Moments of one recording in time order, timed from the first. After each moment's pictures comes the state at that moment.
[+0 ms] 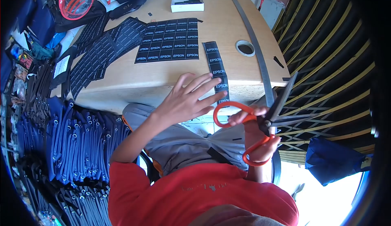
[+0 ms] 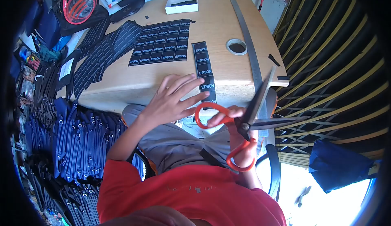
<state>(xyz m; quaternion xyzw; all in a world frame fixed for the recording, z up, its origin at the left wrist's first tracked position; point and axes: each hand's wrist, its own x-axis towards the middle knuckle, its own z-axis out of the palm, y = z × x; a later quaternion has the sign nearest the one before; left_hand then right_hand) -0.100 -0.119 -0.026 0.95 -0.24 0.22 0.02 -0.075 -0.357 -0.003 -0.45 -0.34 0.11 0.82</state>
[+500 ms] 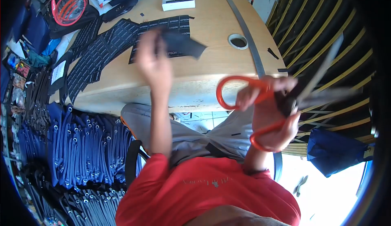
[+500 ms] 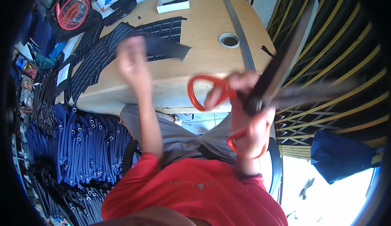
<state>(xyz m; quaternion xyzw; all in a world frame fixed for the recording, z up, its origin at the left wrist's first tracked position) -0.058 -0.112 0.031 0.66 0.12 0.58 0.46 -0.056 -0.346 0.051 -0.41 -0.36 0.01 0.84</state>
